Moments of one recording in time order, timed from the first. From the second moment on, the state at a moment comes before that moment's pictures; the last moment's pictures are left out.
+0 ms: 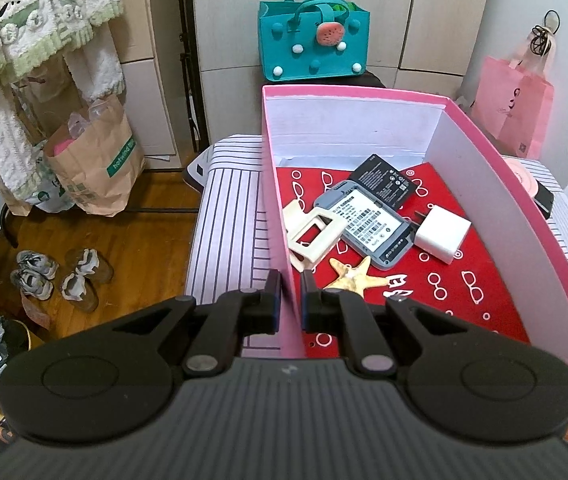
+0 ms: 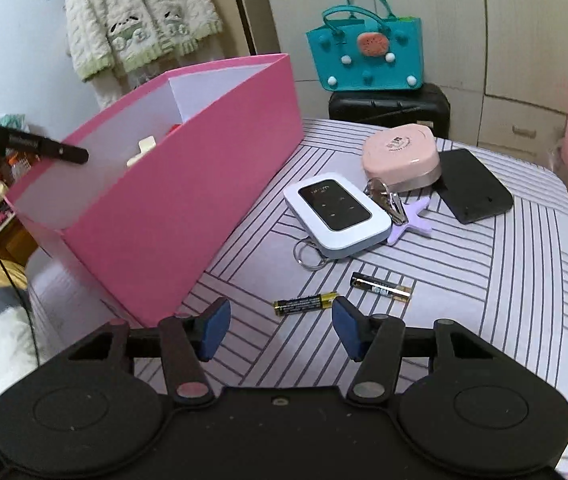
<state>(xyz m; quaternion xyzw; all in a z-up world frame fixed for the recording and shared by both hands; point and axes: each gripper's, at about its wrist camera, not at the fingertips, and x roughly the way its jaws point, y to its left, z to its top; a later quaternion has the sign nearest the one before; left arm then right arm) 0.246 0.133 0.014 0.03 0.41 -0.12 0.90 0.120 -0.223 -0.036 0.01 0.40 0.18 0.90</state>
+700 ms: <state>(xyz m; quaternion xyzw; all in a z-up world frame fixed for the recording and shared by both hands) 0.248 0.119 0.015 0.07 0.42 -0.11 0.90 0.130 -0.215 -0.042 -0.04 0.37 0.16 0.91</state>
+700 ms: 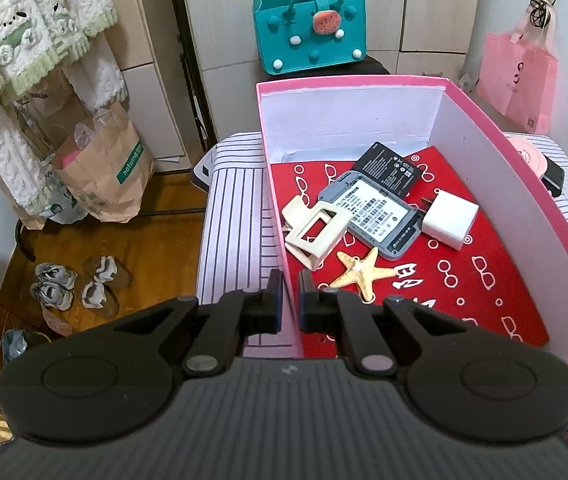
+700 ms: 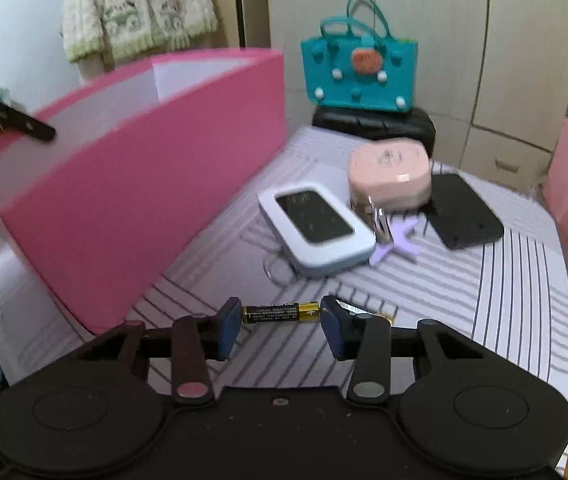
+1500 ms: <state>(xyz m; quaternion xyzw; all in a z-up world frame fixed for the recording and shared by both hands) 0.248 0.109 0.017 0.14 0.43 -0.14 0.88 0.194 -0.100 0.052 -0.08 0.36 0.39 0.85</state>
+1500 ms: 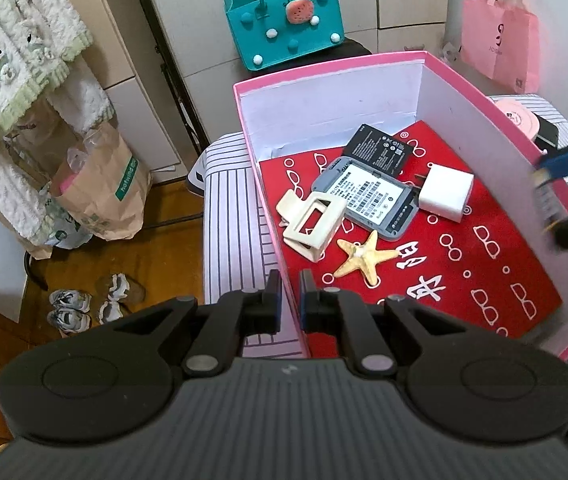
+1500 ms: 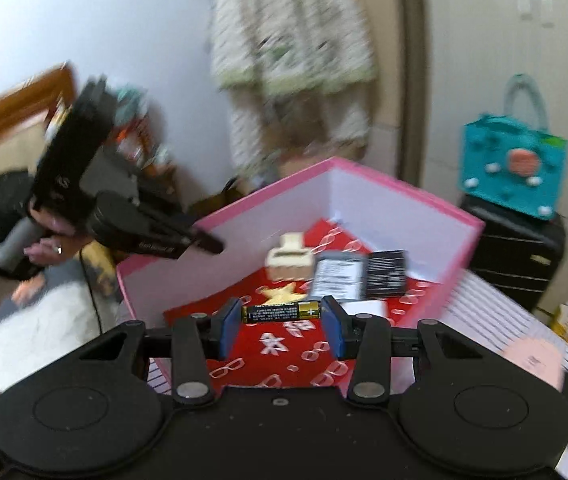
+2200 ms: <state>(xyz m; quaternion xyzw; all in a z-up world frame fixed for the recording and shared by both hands) 0.247 0.117 0.017 0.11 0.42 -0.14 0.89 0.236 -0.117 0.054 -0.07 0.38 0.35 0.85</state>
